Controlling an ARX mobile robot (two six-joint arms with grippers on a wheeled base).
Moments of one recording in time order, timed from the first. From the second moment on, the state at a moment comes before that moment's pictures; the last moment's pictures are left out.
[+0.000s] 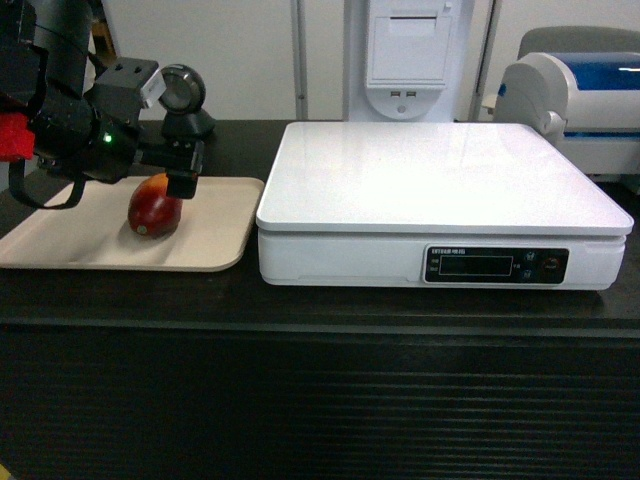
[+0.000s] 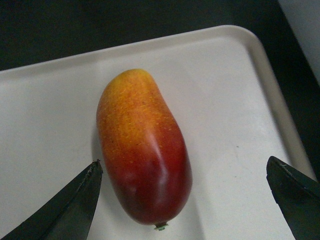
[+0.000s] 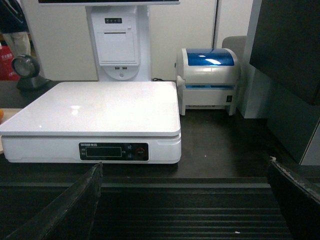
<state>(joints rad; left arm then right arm) -0.05 2.18 1.52 -0.05 0.01 0.14 0.00 0.00 0.01 0.00 0.00 0.00</state>
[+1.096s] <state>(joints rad) 0.01 2.51 1.88 -0.15 0.00 0.11 0.00 0.00 0.01 0.00 0.00 0.00</state>
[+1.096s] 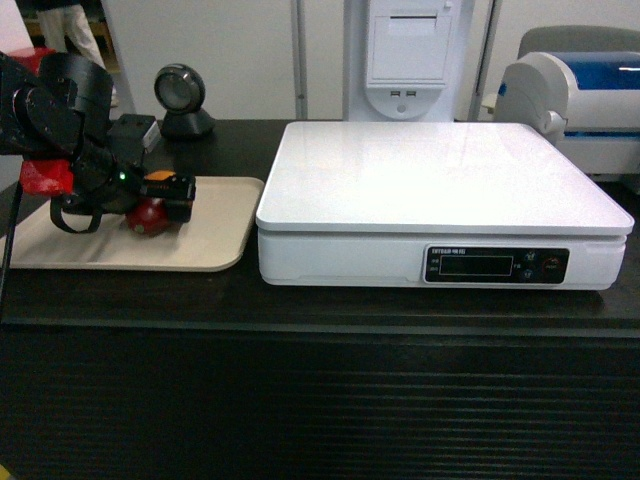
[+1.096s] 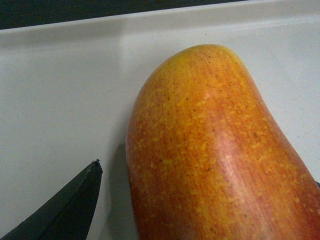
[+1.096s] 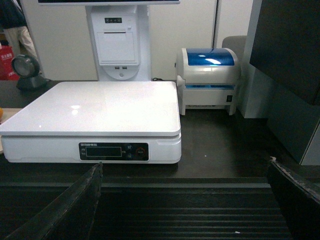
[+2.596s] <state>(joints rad) -0.52 1.81 1.11 0.24 0.12 -0.04 0.00 0.00 0.01 0.00 0.00 0.00</state>
